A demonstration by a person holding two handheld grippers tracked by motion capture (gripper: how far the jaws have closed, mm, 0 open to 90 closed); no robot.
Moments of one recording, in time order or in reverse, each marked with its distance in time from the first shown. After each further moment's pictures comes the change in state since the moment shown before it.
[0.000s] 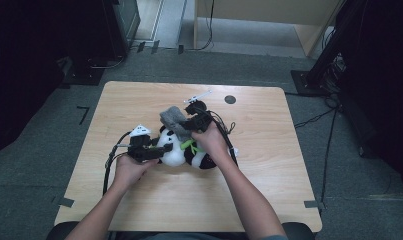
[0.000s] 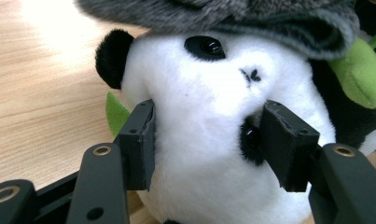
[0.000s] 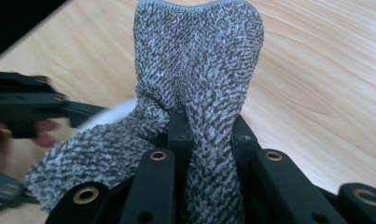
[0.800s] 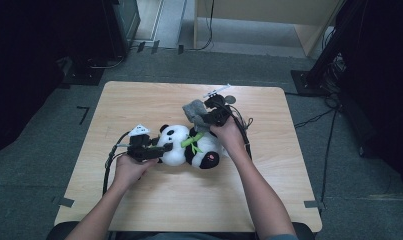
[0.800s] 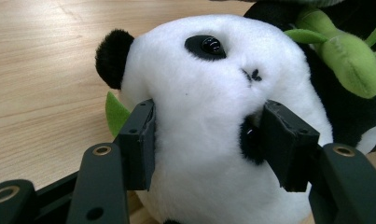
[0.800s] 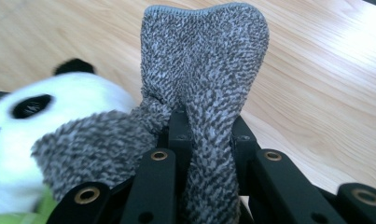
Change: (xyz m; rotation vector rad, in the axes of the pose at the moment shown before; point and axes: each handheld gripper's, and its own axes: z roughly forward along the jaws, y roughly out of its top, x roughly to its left) left arm 0.001 0.000 0.000 -0.012 -0.015 -0.010; right arm -0.045 -0.008 -0.032 0.024 -0.153 0.051
